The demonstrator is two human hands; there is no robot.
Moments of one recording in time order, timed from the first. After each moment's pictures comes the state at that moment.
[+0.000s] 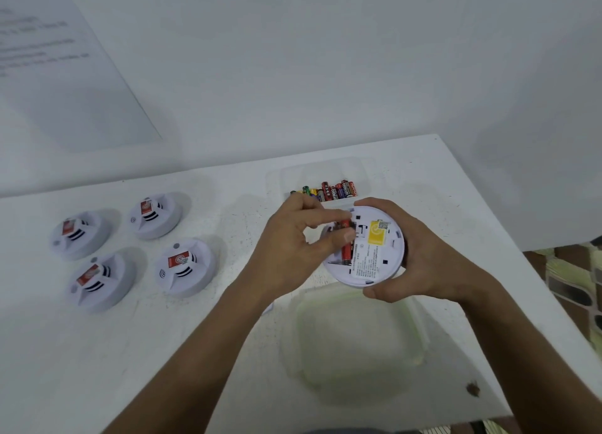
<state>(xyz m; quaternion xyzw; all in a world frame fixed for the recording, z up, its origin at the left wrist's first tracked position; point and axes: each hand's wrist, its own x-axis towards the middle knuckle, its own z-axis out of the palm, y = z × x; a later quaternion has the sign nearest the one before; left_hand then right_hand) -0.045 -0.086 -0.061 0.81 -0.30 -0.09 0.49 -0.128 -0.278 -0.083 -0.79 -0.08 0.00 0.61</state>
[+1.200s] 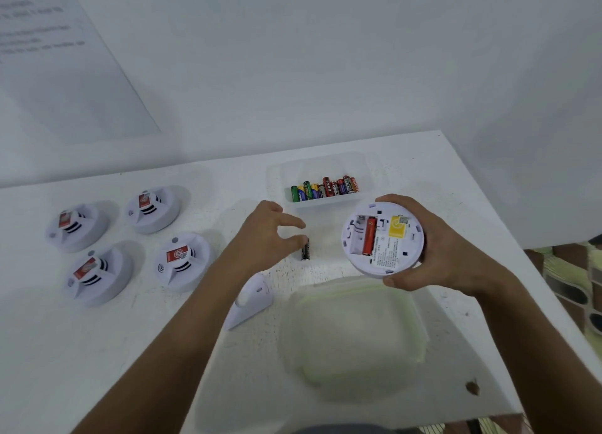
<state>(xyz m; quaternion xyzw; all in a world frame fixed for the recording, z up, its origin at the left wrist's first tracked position) 0.007 -0.060 -0.102 0.92 -0.22 -0.18 0.28 -0.132 -0.301 -0.089 -0.81 -0.03 0.02 0.58</state>
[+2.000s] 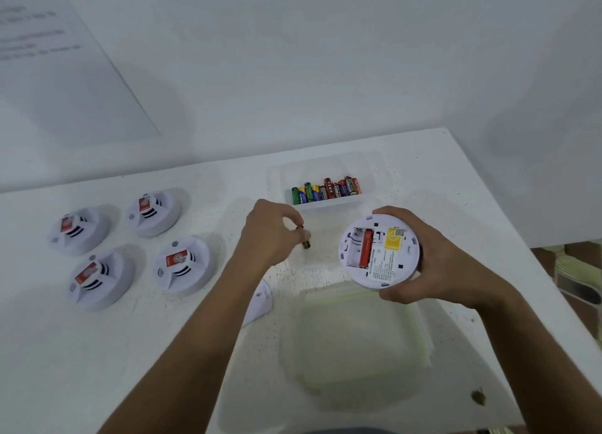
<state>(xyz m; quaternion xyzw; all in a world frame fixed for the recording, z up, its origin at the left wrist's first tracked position) 0.010 -0.084 -0.092 0.93 -0.13 -0.14 0.31 -0.132 -0.300 -0.099 -0.81 -0.03 0.05 0.58</state>
